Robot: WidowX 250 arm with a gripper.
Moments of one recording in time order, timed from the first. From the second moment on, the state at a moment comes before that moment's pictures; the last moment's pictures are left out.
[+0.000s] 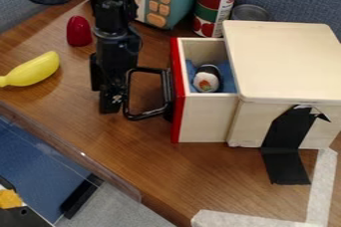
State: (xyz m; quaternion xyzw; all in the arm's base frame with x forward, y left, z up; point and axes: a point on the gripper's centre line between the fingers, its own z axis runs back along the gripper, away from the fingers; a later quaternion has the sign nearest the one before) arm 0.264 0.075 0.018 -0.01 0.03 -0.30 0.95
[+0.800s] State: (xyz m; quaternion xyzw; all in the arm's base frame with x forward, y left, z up) arm 0.304 0.039 0.009 -0.04 0.02 -0.28 0.96
